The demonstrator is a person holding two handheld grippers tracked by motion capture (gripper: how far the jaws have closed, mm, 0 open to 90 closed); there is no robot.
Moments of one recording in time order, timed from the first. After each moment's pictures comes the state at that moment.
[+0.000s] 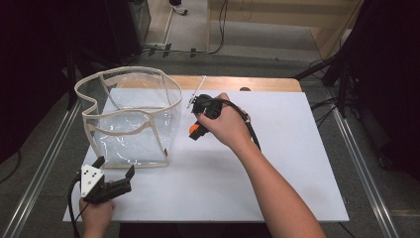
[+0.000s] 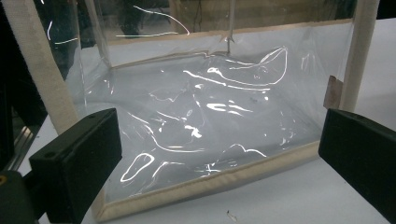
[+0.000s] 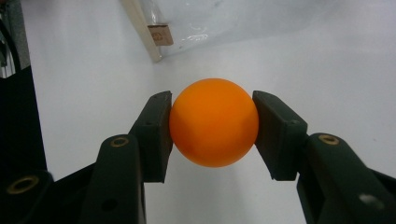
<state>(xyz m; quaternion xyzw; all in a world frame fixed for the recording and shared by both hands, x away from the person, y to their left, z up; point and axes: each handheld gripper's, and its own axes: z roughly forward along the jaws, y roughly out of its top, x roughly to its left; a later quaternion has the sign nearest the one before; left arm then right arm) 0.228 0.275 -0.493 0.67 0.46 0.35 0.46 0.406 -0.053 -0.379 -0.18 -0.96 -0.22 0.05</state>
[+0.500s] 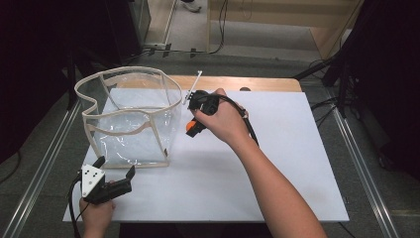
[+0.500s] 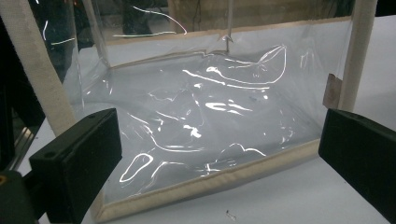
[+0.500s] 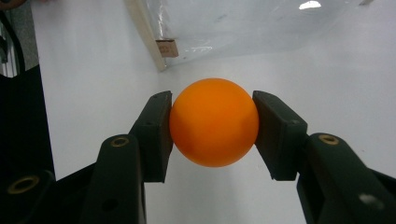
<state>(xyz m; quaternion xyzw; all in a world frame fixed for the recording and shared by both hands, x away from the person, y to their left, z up) 0.228 0.274 -0.493 0.68 0.46 0.35 0.46 0.407 -0.046 -0.365 -0.17 -0.96 -0.22 0.04</state>
